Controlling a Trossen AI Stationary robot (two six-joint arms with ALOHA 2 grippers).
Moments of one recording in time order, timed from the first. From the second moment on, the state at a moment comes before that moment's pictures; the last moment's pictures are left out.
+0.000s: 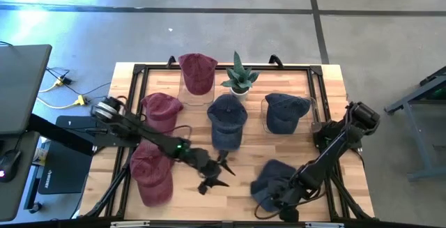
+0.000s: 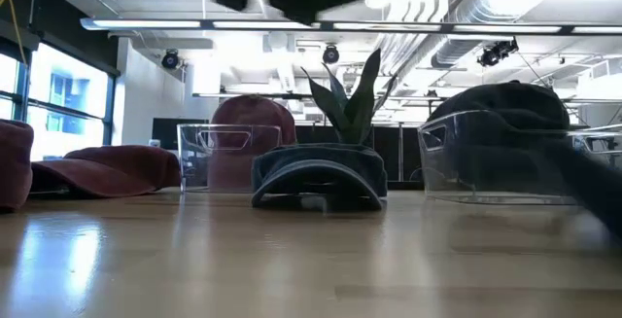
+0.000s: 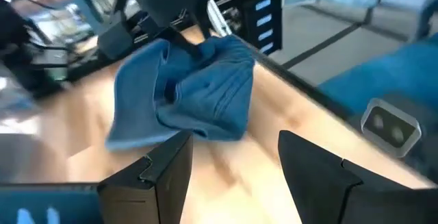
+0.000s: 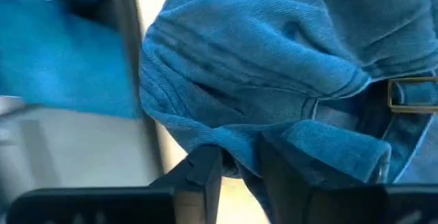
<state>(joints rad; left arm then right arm) -0.41 1.77 1.00 0.43 0.03 0.22 0.82 1.71 1.14 -0.64 -0.11 1.06</state>
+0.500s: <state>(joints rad) -0.36 2.04 1.43 -0.05 0.05 0.18 0.86 1.71 1.17 -0.65 0.05 1.14</state>
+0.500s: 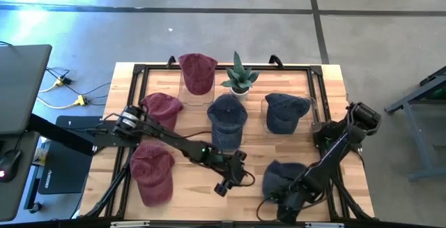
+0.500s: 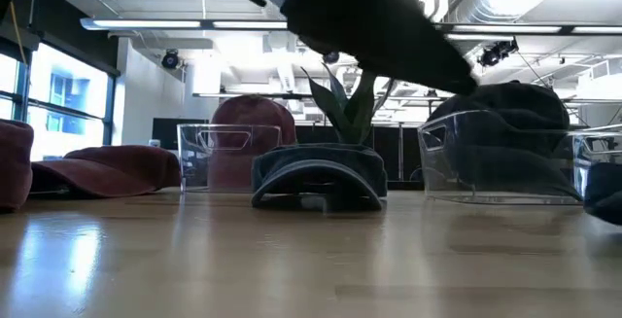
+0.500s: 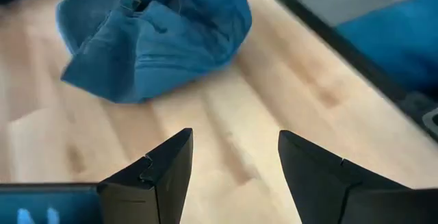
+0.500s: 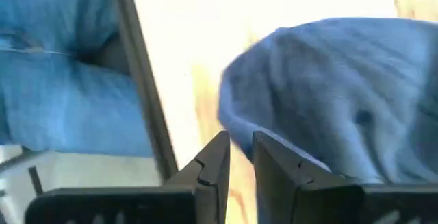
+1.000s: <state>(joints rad) -0.37 1.97 1.31 -0.18 -0.19 0.03 0.65 1.68 1.17 -0.67 -0.02 0.87</state>
